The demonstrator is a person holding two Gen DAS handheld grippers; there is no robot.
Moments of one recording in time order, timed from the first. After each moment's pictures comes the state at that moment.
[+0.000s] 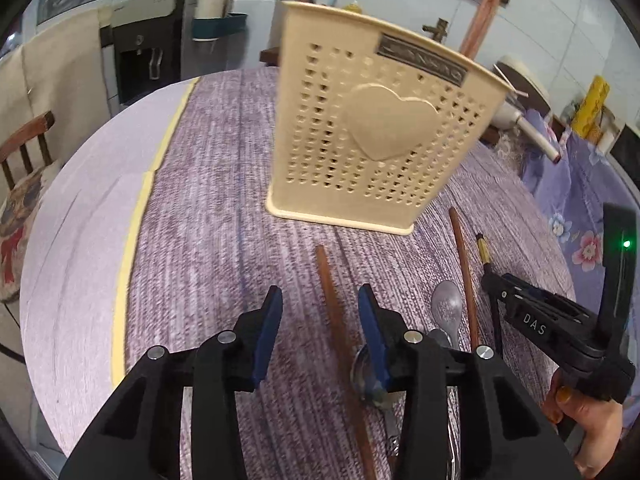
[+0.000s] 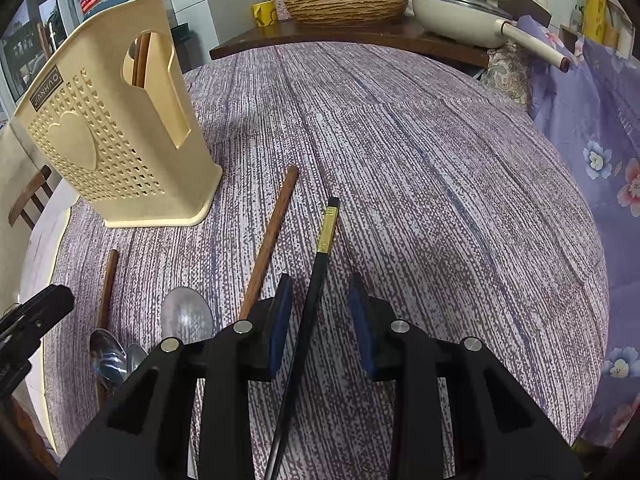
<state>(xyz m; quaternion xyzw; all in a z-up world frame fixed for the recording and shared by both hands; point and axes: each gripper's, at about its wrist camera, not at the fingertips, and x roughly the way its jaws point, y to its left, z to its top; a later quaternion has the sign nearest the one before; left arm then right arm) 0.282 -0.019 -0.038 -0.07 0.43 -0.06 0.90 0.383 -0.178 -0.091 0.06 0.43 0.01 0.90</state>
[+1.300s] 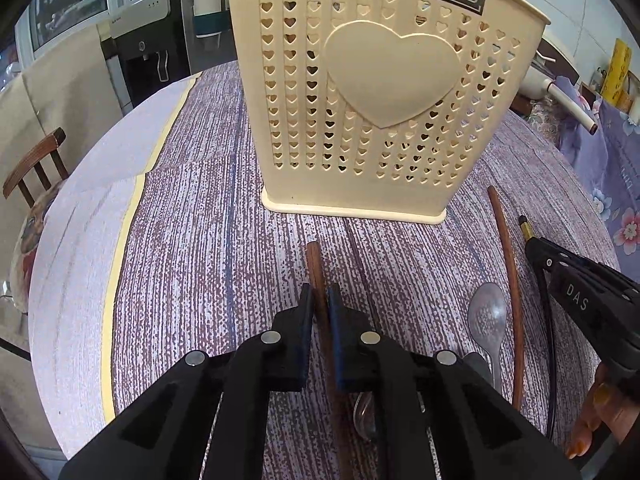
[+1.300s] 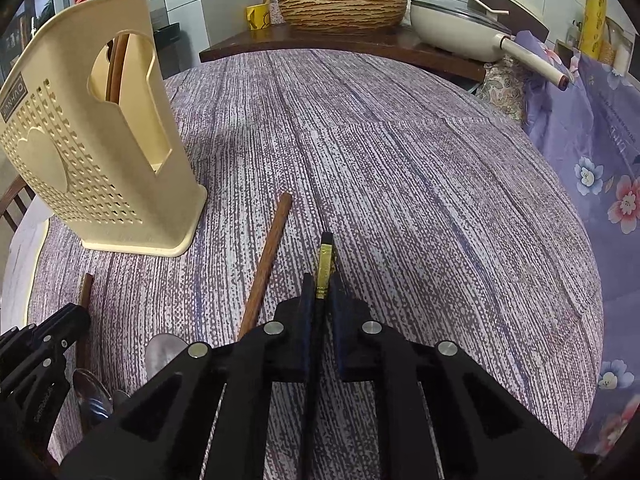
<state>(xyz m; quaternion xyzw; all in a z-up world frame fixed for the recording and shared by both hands) 0.303 -0.040 -0.061 -0.02 0.45 0.00 0.89 0.409 -0.172 -0.090 0.05 0.42 -0.02 0.91</state>
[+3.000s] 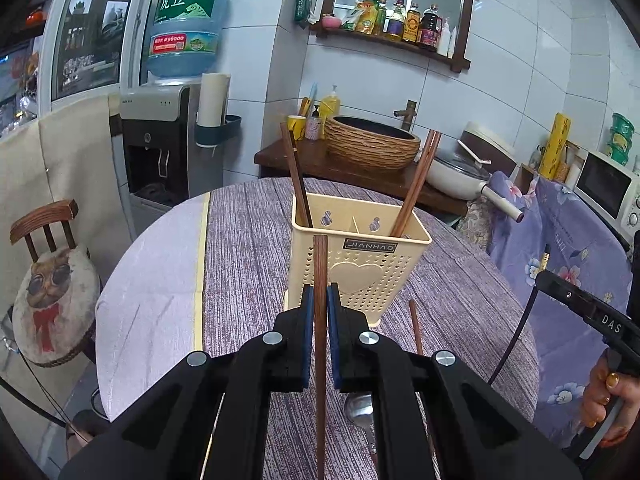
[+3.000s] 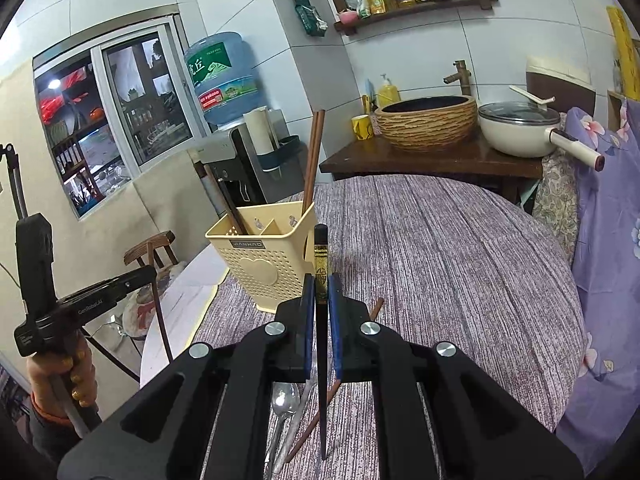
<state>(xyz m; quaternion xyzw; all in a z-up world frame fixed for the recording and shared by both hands) 0.234 0.010 0.076 -0.06 0.28 -0.07 0.96 0.294 -0.223 0.056 0.10 0.24 0.19 0.95</state>
